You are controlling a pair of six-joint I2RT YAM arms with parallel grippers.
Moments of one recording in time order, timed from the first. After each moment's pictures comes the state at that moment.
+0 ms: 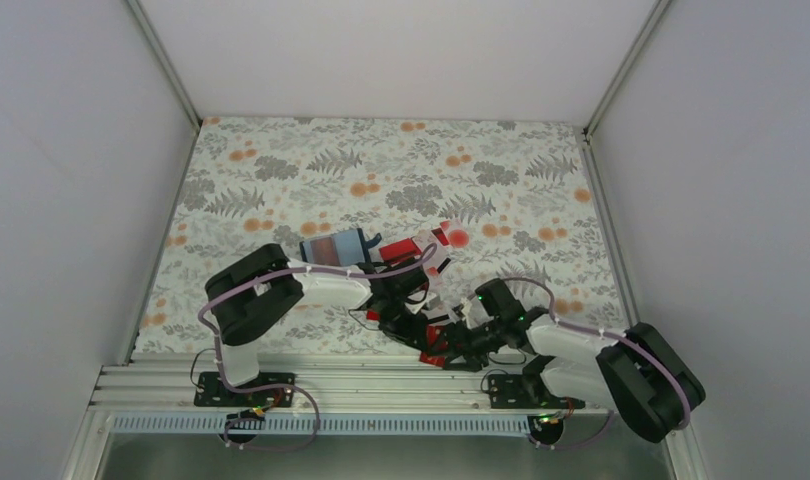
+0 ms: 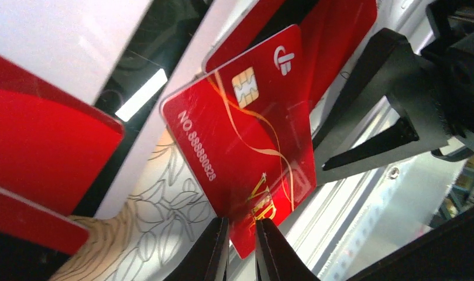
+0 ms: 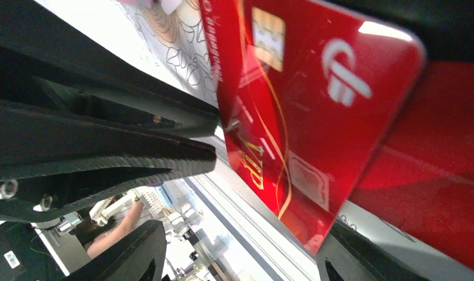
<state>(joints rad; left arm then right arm) -1.06 1.85 0.98 -0.34 0.61 -0.58 0.59 1.14 0.17 -0.17 -0.92 0.90</state>
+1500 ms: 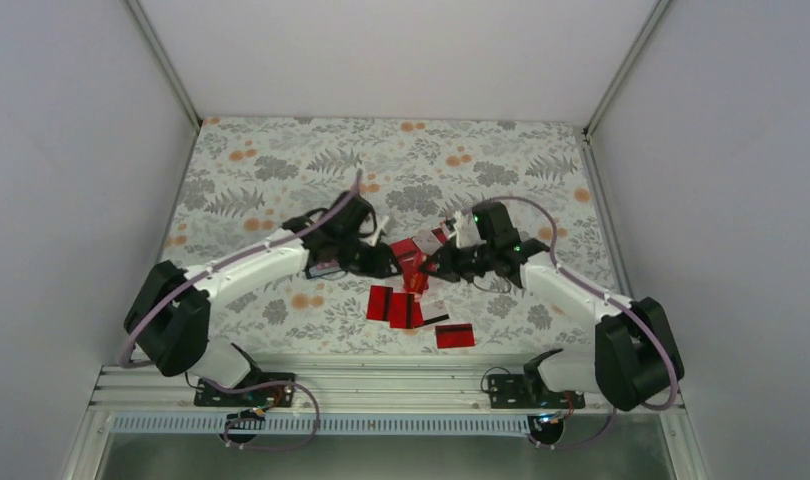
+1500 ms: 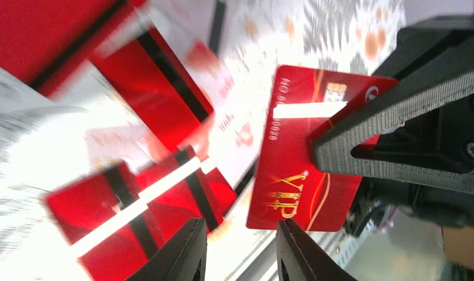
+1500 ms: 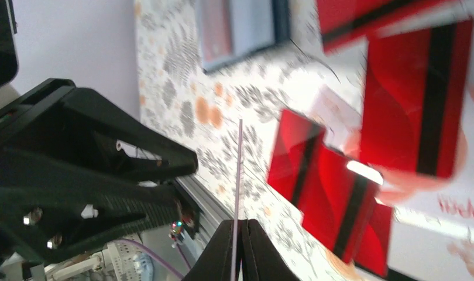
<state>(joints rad) -0.77 1.50 0.99 -0.49 0.51 -0.56 0.47 1.27 0.68 -0.32 -0.76 0.70</state>
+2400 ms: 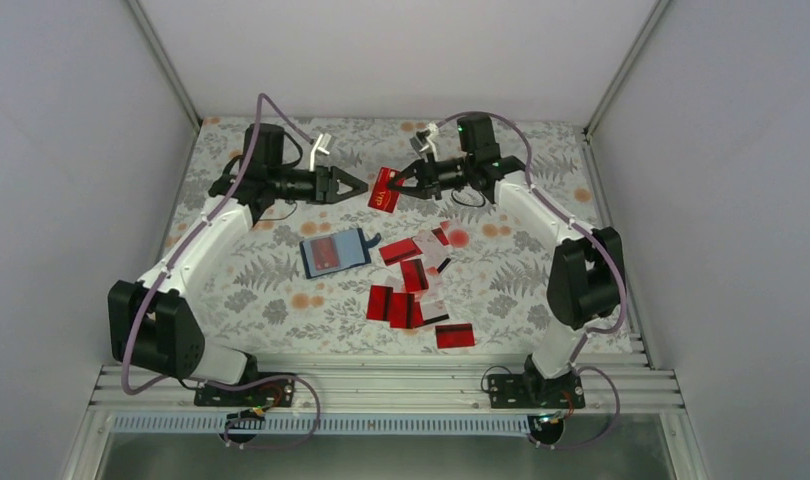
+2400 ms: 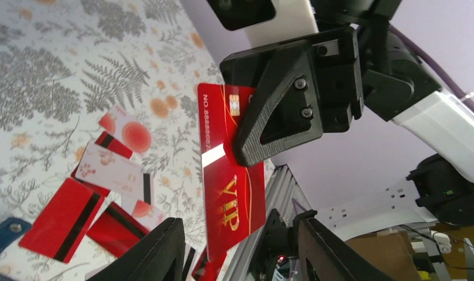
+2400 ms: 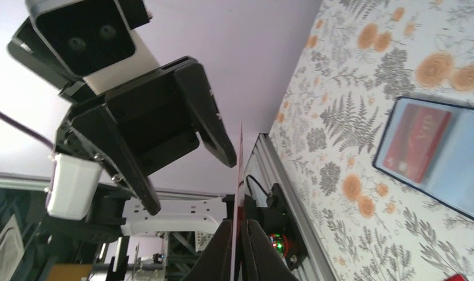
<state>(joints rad) -0.26 1.42 1.20 -0.41 1.02 -0.44 0.39 1.76 1.44 -0.33 -1.22 0.66</state>
